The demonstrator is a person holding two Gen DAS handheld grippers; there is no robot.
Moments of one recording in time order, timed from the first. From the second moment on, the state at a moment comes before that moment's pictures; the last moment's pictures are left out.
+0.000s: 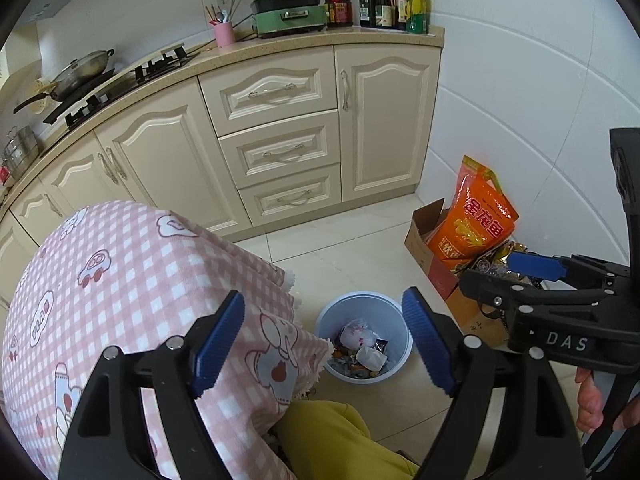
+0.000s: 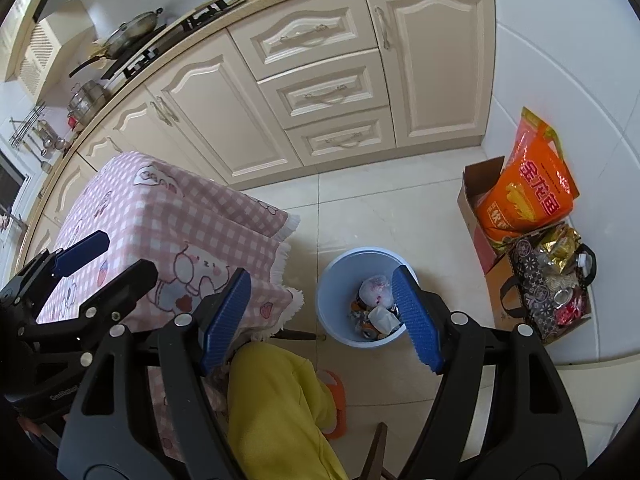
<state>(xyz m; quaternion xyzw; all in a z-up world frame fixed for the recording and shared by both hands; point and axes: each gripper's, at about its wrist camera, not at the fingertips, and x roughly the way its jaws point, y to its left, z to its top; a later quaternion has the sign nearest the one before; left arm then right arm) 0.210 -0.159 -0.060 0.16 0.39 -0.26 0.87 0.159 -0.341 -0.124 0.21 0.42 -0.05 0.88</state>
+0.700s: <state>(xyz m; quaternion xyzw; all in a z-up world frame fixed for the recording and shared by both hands) 0.123 -0.086 -0.051 0.08 0.33 -0.23 0.91 0.073 -0.291 -0.118 0.18 0.32 -0.05 0.93</state>
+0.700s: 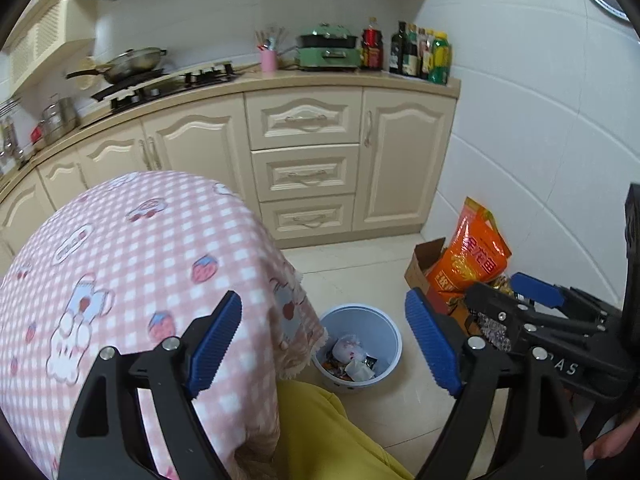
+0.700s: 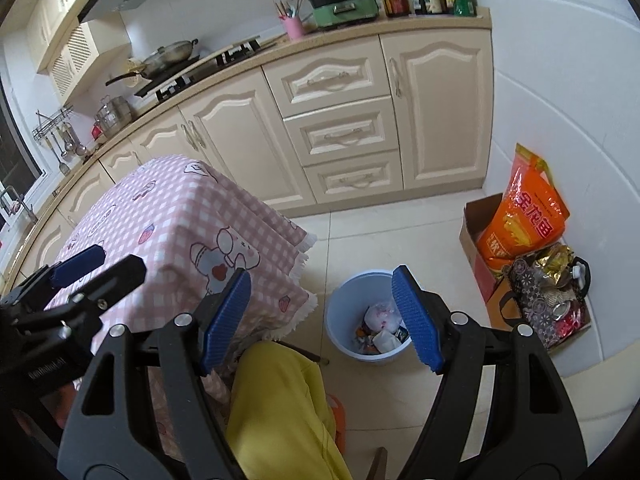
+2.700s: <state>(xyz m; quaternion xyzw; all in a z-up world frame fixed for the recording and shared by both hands) -0.022 0.014 -0.001 -0.01 0.17 -0.11 0.98 -0.042 -0.193 -0.064 0.05 0.10 0.01 0.99</state>
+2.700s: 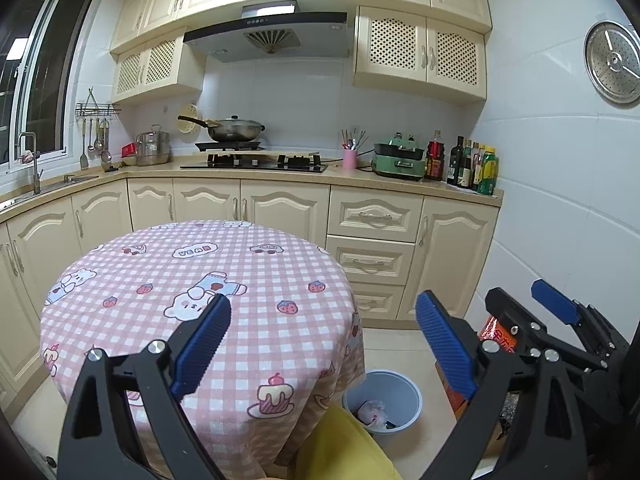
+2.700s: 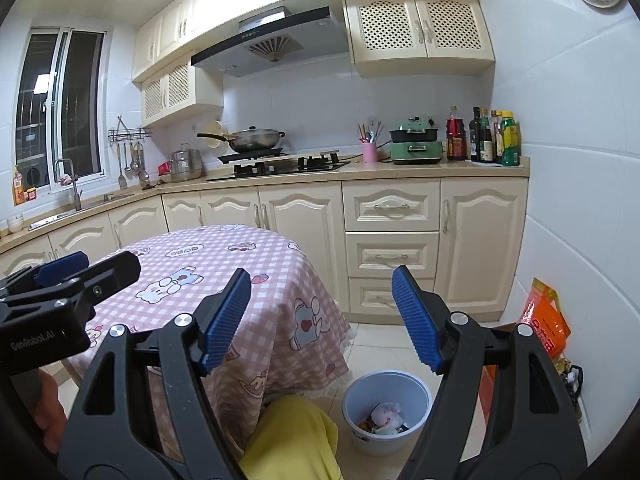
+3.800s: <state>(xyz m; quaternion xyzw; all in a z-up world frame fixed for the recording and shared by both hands) -0.025 0.015 -0.006 -0.01 0.17 -0.10 0.98 -0.038 -0.194 -0.067 0.05 0.11 0.00 0.99</state>
